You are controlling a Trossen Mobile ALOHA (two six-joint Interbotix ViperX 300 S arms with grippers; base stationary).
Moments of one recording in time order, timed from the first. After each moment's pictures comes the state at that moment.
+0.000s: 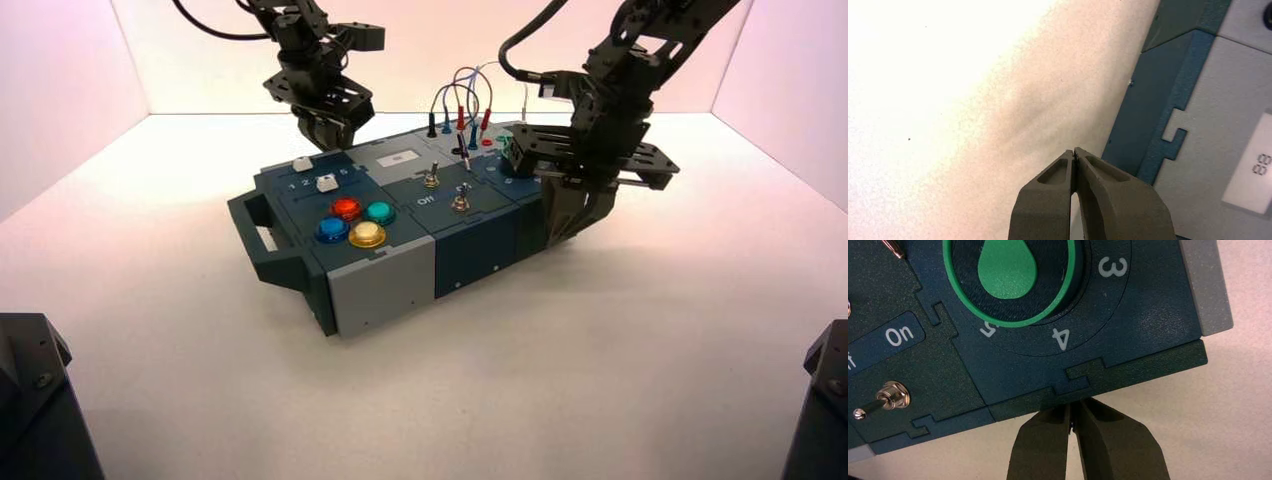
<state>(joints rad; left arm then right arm) -0.39 0.41 0.40 -0.15 0.50 0.43 0.46 0.13 0.86 0.33 0.43 0.06</state>
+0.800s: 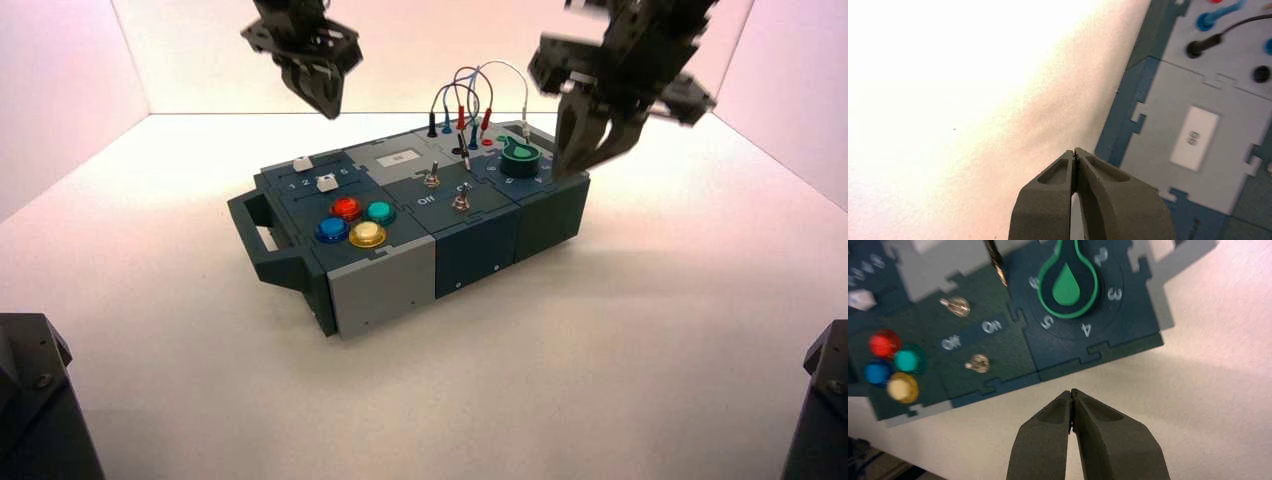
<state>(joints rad) -0.36 0.18 0.45 -0.15 0.56 0.43 0.46 -0.23 0.92 0.28 0.51 0.06</state>
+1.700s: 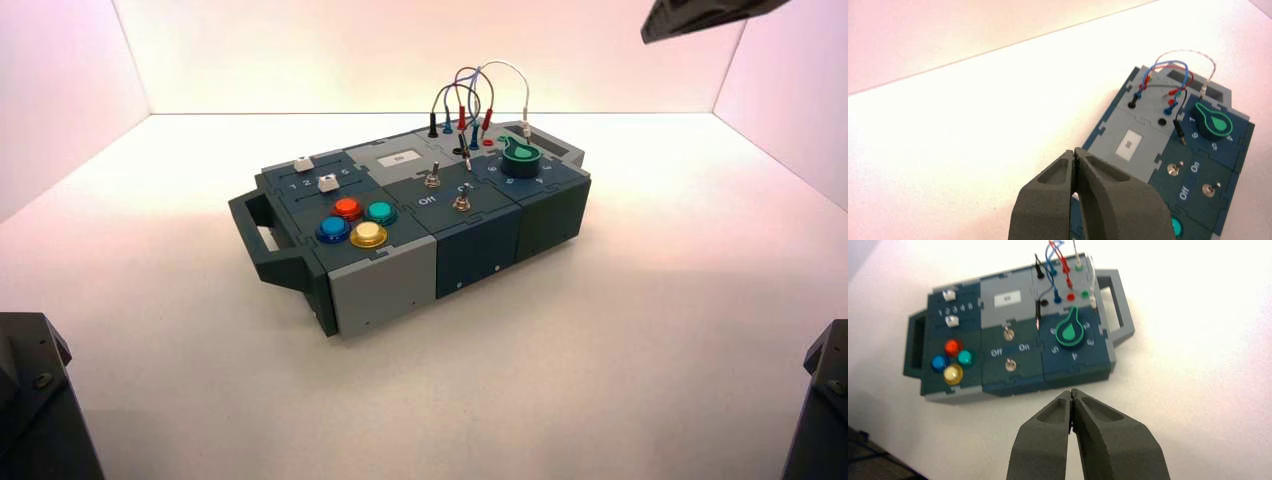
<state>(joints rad) -0.36 -0.53 0.92 -0.16 0.32 0.18 0.45 -0.85 1.05 0.09 0.64 0.06</state>
